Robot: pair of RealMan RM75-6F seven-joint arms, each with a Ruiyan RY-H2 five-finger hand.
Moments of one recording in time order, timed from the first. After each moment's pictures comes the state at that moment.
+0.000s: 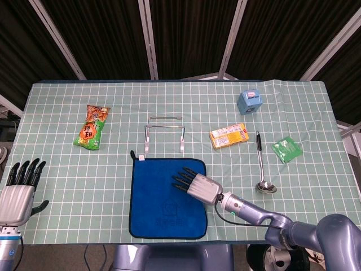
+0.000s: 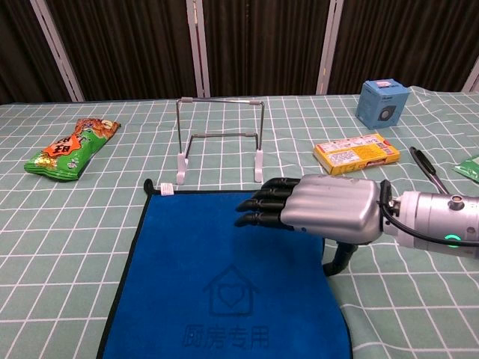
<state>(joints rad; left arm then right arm) -0.07 -1.23 -0.03 -1.64 1.51 1.50 0.37 0.83 -1.65 -0.07 -1.17 -1.81 0.97 -0.12</state>
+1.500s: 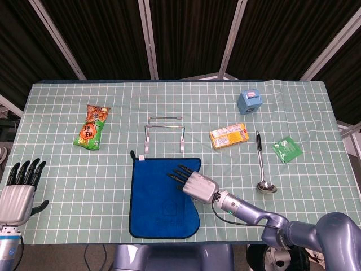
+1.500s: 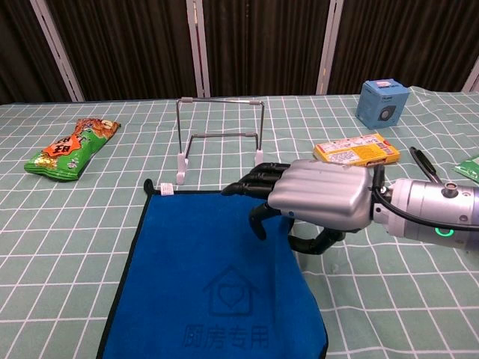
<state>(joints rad) -0.08 -1.22 -0.02 -1.64 1.50 1.50 0.36 0.85 -1.64 -0.06 -1.22 -1.78 1.00 -0.11</state>
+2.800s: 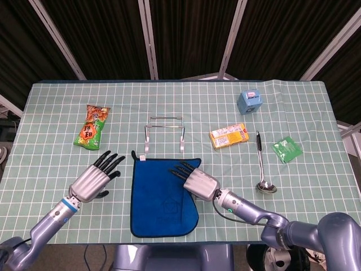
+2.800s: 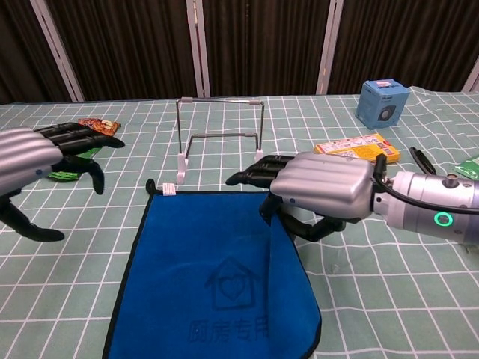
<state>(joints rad) -0.48 -1.43 -0.02 -1.35 1.79 1.15 0.18 0.85 -1.63 -0.04 -1.24 -1.73 0.99 -0.08</state>
